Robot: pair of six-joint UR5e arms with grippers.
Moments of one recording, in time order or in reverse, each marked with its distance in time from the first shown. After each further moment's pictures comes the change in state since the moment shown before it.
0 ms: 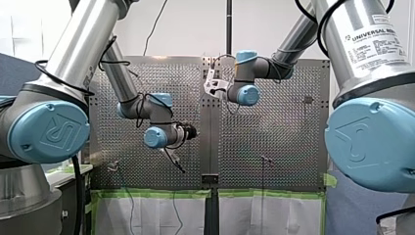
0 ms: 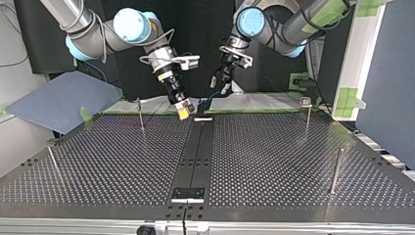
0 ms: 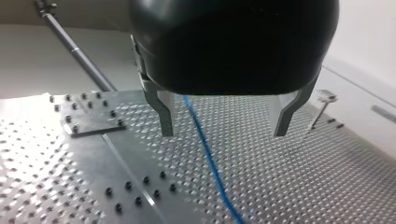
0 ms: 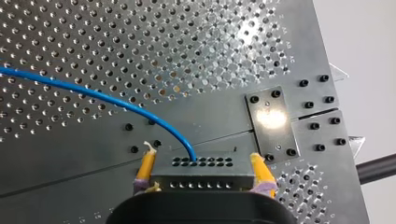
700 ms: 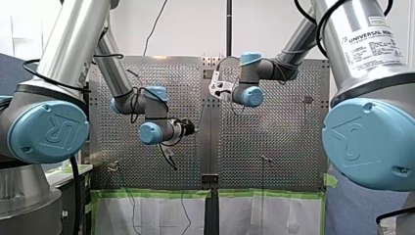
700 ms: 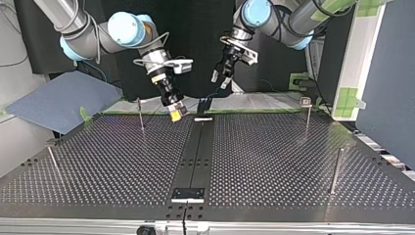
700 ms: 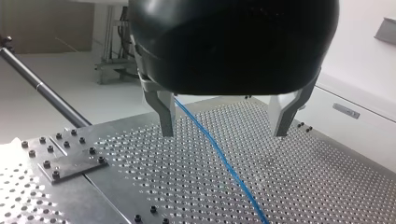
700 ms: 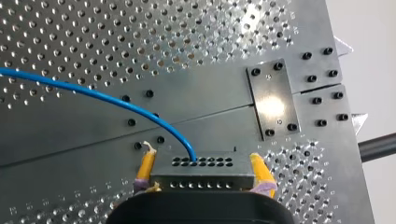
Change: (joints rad) left arm -0.008 0.083 -0.066 -0.003 0.031 0.173; right arm -0.036 0.000 0.012 -0.008 -0.004 -0.005
